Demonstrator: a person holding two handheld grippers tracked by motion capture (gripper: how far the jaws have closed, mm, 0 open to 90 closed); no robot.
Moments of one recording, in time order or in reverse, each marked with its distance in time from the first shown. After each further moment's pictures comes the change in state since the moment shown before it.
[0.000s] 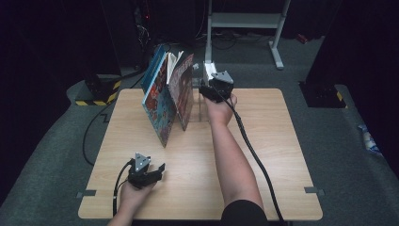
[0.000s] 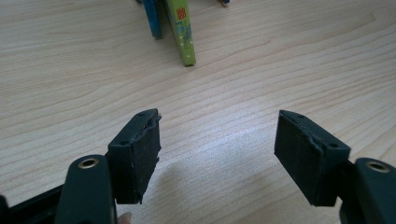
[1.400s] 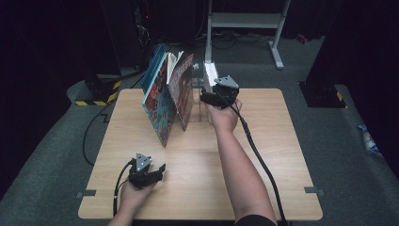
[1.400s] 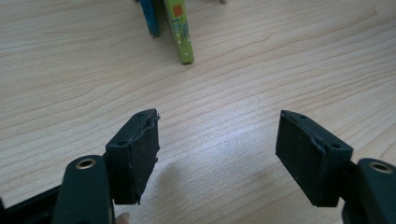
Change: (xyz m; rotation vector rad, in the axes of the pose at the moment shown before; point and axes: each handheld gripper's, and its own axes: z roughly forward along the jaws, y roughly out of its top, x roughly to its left) left arm -0.003 0.000 0.002 0.006 0.001 0.005; right arm -0.008 -0.006 -0.031 0.019 0.069 -0.052
